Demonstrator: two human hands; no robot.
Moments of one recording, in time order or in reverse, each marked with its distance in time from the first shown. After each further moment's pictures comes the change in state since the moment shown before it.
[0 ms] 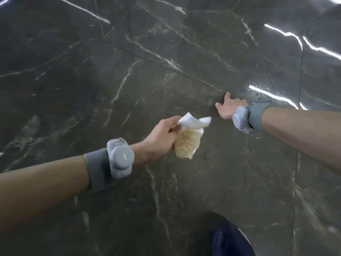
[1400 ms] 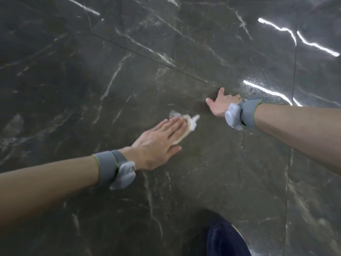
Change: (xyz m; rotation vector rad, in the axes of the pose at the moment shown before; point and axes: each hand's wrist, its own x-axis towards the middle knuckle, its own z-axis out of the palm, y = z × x) left_hand 0.015 -0.055 0.000 1.216 -0.231 0.444; right_hand -0.001 -0.001 0.004 -0.033 0.009 -0.002
